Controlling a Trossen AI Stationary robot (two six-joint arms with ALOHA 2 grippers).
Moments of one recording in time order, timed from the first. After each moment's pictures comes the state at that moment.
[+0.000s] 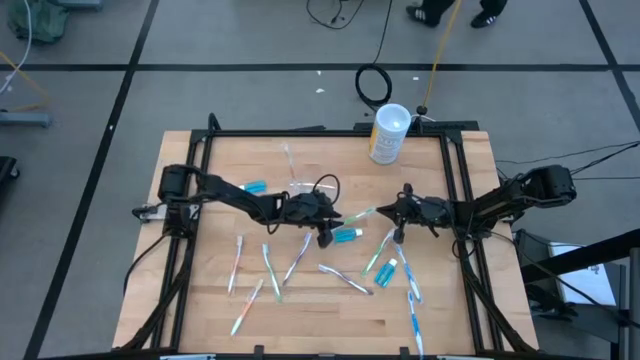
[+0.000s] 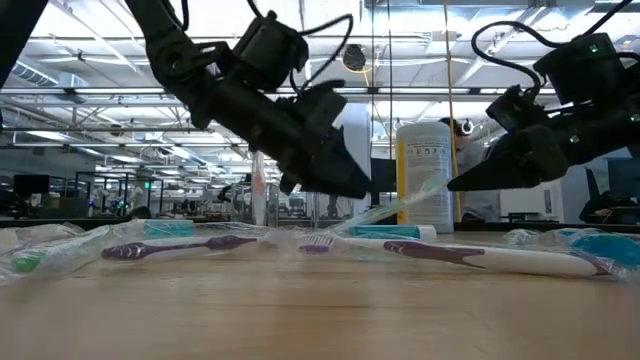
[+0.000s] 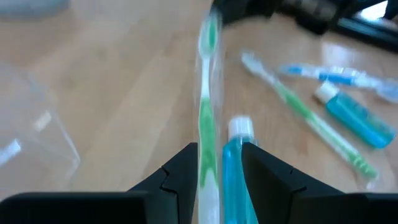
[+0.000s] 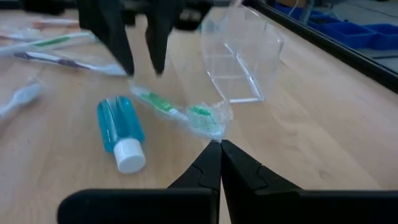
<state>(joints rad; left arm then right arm) 0.01 1.93 0.94 0.49 -0.04 -0.29 -0.02 1.30 0.03 0.96 0.22 0.05</state>
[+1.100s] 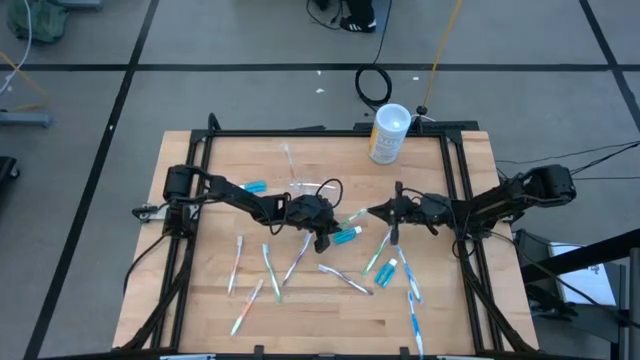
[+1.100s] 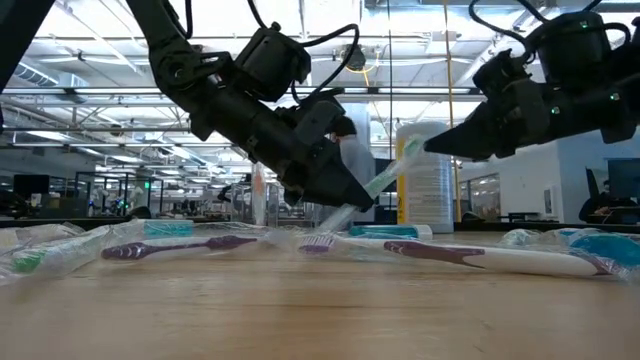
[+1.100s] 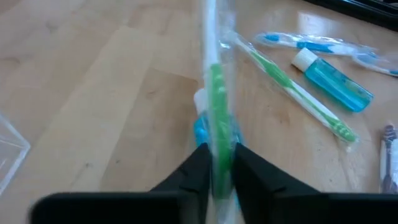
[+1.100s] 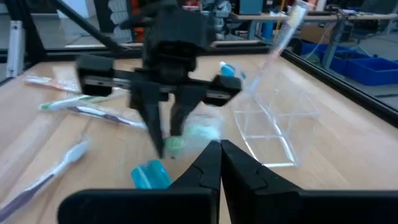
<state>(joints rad) 0.03 1.96 0.94 0.49 0.08 -0.24 0.00 1.30 0.12 1.01 0.13 0.03</state>
